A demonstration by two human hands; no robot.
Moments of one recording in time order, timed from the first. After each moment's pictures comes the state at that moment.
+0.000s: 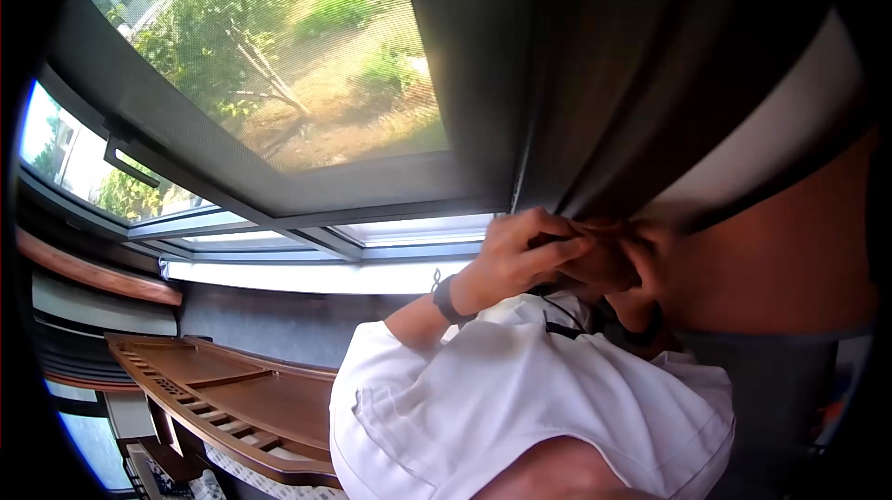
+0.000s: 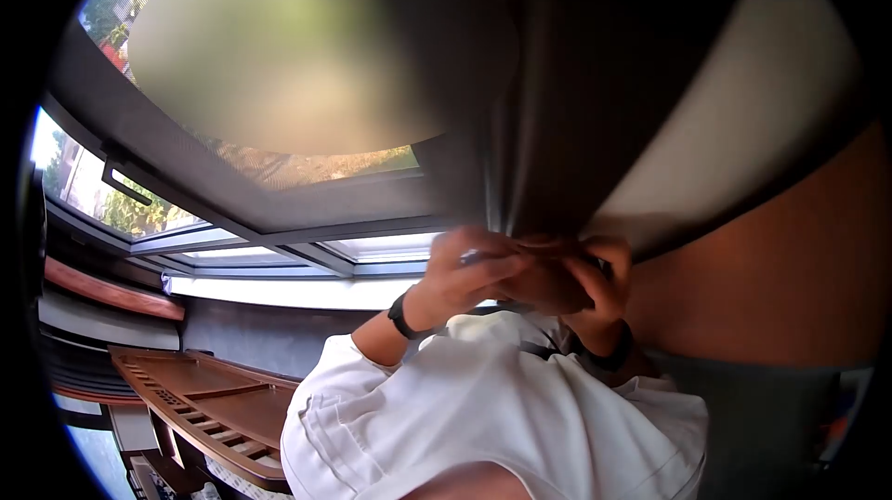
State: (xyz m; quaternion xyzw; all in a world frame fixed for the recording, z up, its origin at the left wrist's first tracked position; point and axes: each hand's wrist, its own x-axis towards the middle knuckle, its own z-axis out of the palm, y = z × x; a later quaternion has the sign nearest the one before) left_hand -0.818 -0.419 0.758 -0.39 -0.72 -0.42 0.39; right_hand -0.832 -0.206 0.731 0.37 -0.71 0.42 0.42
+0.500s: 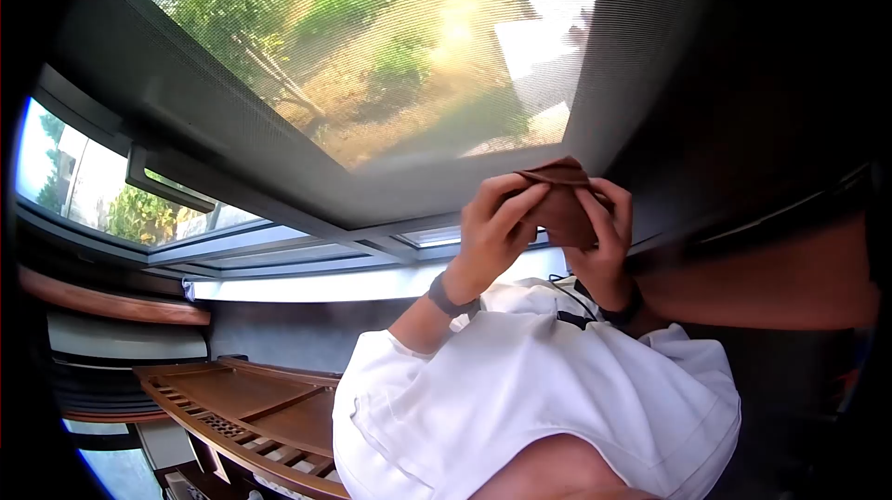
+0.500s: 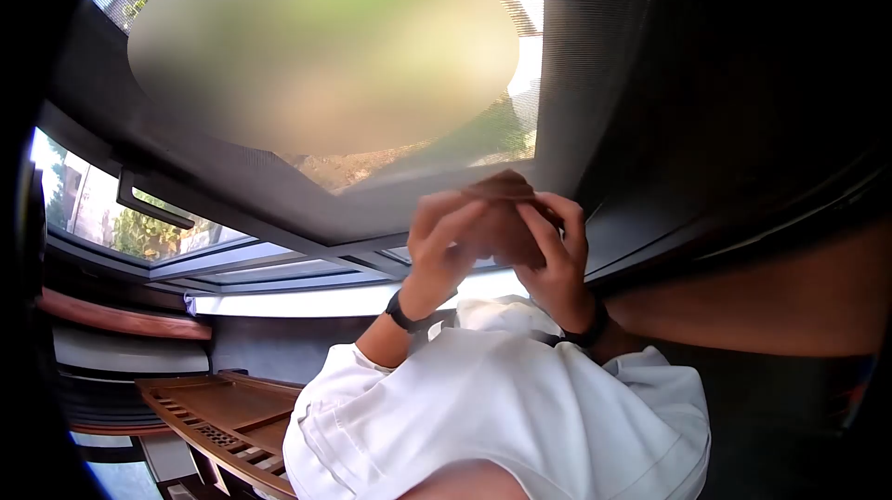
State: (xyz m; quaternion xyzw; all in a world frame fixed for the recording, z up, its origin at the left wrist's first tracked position) left_hand -0.793 -0.636 0.747 -0.24 -0.77 -0.40 0.43; right_hand -0.806 -0.461 0.729 0.31 -0.75 0.48 0.33
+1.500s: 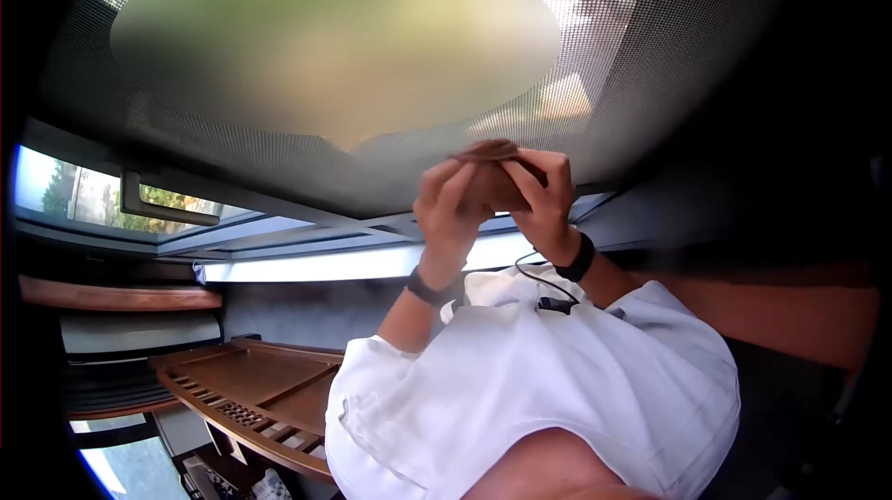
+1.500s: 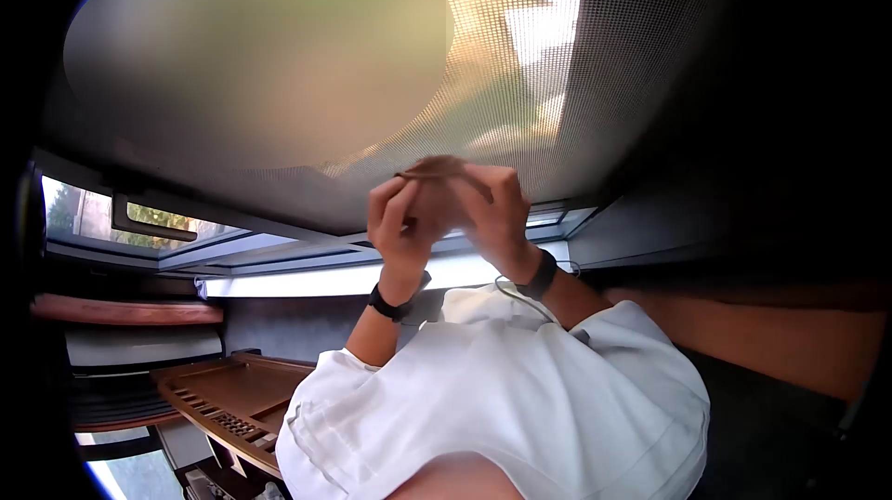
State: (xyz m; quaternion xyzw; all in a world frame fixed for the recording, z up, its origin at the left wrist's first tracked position) left_hand -0.799 -0.684 0.722 -0.11 -0.81 -0.34 0.47; right_hand -0.854 -0.539 0.697 0.35 -0.73 0.46 0.37
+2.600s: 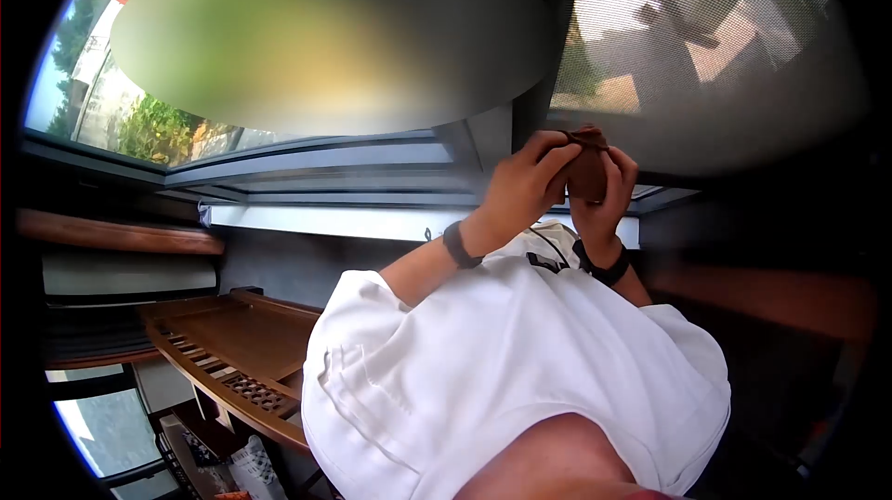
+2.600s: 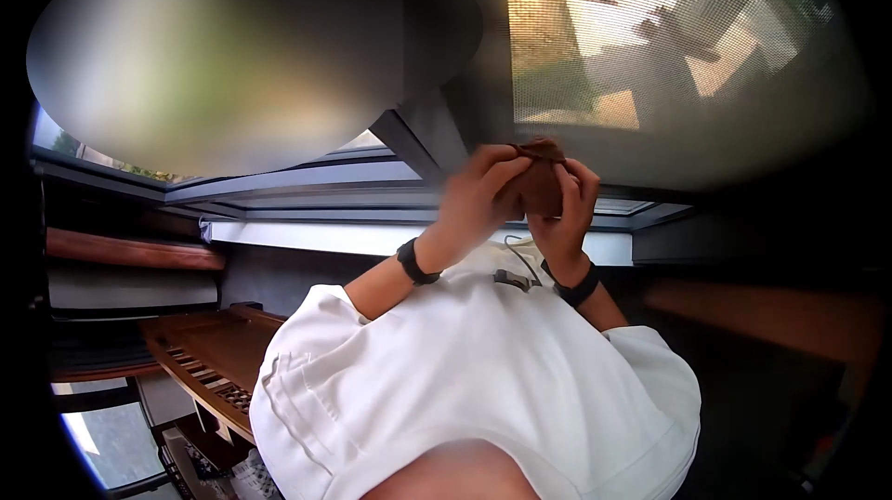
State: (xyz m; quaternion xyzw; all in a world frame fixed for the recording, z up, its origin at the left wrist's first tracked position) left_hand -0.718 -0.902 0.689 -0.15 -0.86 -0.37 0.33; right_hand -0.751 -0.746 0.632 0.28 -0.76 0.49 0.33
